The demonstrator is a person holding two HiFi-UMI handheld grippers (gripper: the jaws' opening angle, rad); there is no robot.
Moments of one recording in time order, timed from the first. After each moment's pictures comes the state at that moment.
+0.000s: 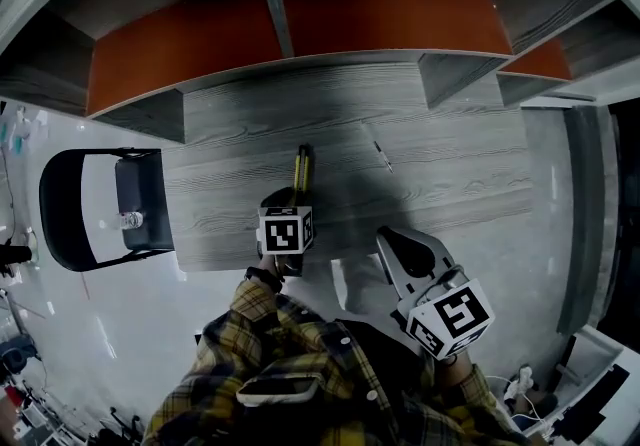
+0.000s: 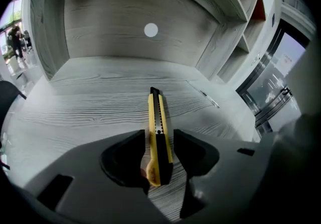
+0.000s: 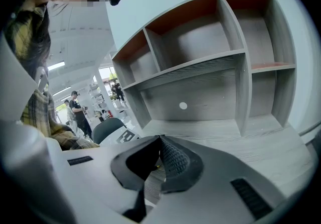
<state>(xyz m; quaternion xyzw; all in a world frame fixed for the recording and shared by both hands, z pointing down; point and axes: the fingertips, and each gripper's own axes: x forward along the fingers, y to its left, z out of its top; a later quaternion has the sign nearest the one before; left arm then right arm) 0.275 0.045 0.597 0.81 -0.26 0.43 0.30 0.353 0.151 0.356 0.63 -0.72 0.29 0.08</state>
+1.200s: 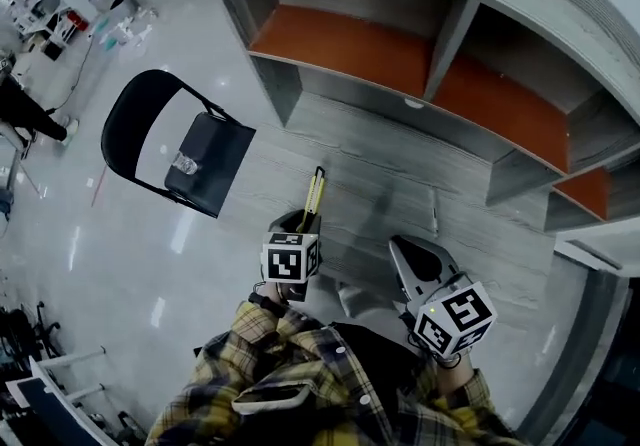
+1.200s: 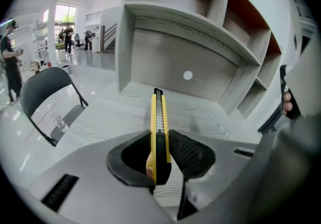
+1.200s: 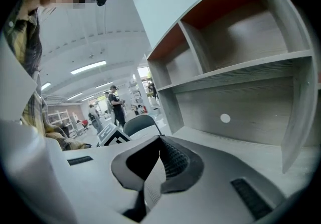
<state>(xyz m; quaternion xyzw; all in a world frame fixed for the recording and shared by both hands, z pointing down) 0.171 0.040 0.506 0.78 -0.46 0.30 0.31 0.308 0.113 0.335 0.46 -0.85 0.24 0.08</state>
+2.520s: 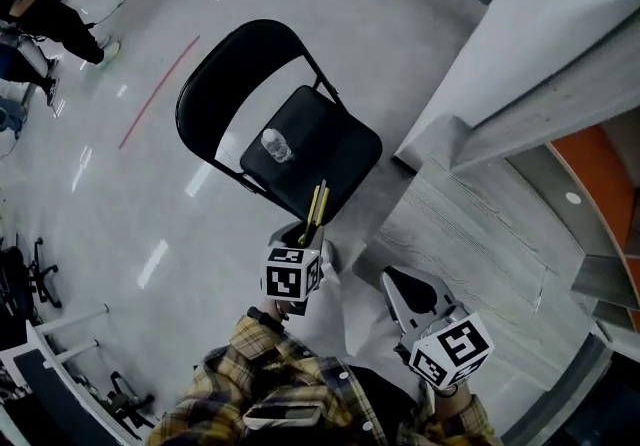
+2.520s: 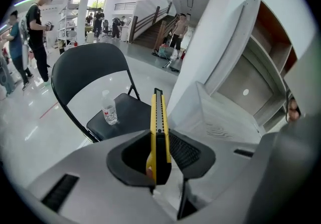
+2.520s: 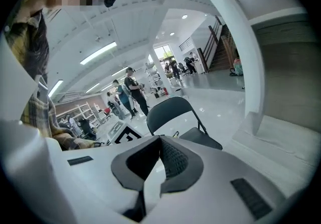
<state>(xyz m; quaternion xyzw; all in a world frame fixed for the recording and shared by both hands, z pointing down) -0.201 -0.055 0.574 0.70 -0.53 0.28 0.40 -0.072 -0.020 0.395 0.32 -0.89 0.30 0.15</state>
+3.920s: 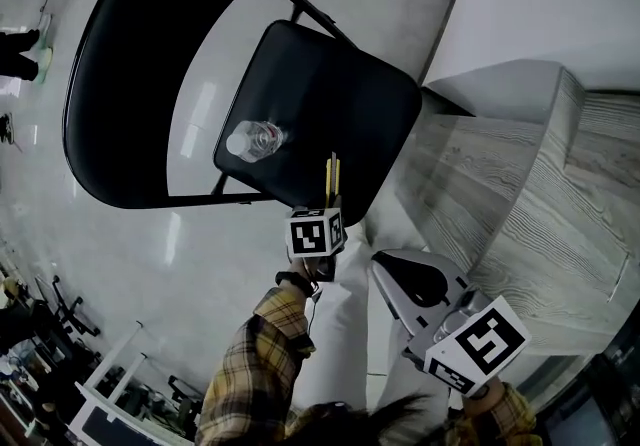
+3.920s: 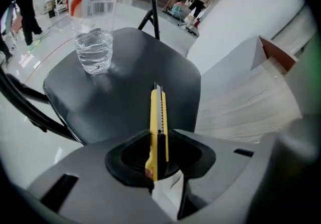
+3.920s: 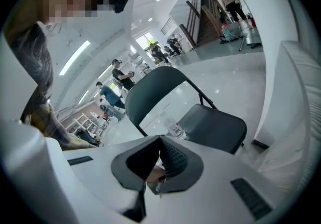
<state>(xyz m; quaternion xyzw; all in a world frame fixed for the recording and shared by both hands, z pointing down) -0.250 -0.115 0.908 0.63 -0.43 0.36 0.54 -0.189 -0.142 0.604 0.30 -0.84 0.42 0.17</state>
